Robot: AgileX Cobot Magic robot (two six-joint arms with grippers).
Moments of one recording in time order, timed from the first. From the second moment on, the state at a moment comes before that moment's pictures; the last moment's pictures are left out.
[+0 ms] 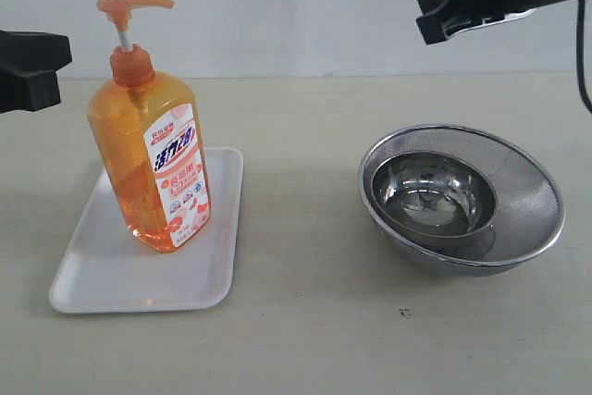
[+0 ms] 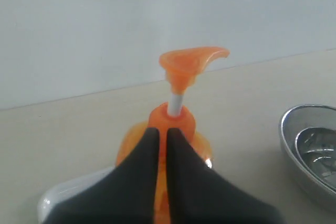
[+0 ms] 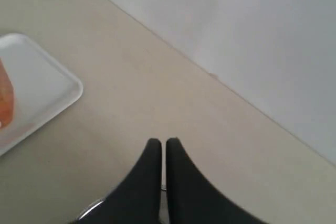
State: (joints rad) left arm -0.18 1.06 -0.58 1.06 -0.26 -1.05; right arm 0.28 1.42 -1.13 0.73 0.44 -1.09
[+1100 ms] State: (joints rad) left arm -0.06 1.06 -0.39 1.05 -0.27 -1.04; right arm 0.28 1.92 -1.58 1.16 0.86 -1.52
